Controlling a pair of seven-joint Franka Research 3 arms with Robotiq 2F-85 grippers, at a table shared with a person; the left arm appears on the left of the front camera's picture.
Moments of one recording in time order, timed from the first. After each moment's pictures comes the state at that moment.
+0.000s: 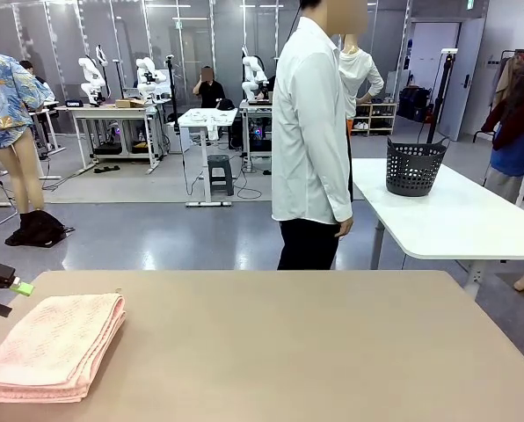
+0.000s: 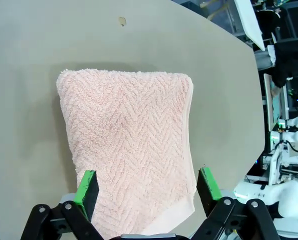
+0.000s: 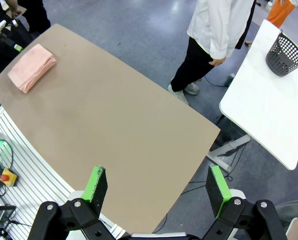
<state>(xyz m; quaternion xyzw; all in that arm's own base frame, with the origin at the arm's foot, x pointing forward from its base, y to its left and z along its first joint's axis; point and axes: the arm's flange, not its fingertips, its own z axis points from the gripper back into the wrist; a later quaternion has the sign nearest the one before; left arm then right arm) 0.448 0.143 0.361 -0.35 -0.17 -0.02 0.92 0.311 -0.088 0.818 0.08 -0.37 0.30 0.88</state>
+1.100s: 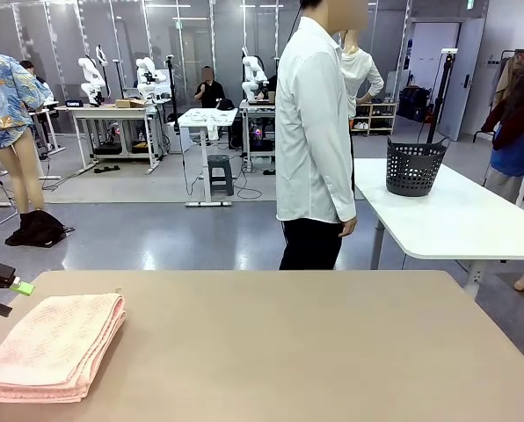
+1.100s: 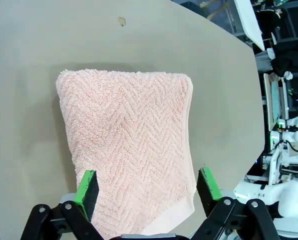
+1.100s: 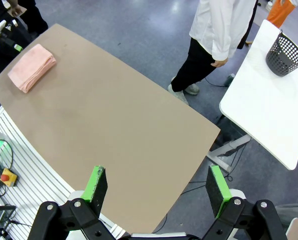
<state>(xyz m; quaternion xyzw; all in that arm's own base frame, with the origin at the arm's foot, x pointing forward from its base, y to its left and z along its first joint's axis) 0.448 0.142 0.362 -0.36 -0.17 -0.02 0.92 0.311 -0.088 0.818 0.08 -0.37 0.30 0.88</state>
